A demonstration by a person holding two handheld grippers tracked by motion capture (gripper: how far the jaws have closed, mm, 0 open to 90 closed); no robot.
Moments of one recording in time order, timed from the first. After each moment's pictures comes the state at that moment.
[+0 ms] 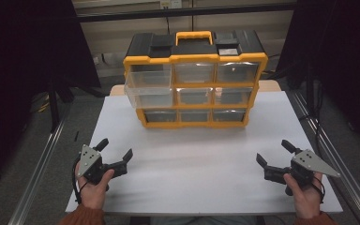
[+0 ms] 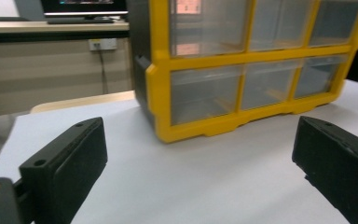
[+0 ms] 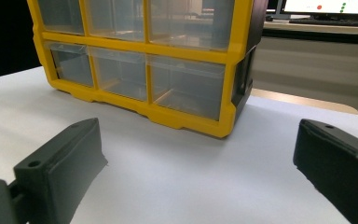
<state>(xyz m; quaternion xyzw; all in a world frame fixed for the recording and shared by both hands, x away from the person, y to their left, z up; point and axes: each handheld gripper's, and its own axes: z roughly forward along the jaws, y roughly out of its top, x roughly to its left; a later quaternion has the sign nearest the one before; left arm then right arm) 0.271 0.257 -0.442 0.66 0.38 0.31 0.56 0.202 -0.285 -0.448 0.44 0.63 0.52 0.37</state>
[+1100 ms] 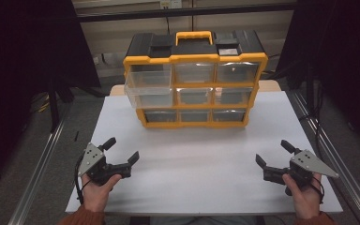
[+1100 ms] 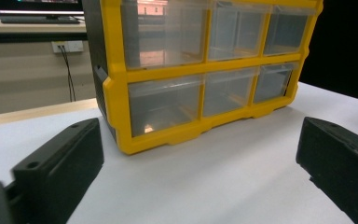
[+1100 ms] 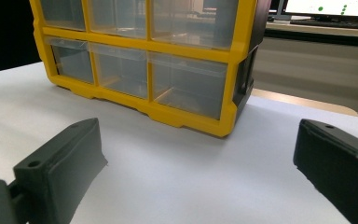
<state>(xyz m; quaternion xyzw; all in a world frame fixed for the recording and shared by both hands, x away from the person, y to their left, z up) 0.266 0.243 -0.428 0.68 0.35 0.27 0.59 0.202 -0.283 -0.449 0.44 0.64 0.52 0.37</state>
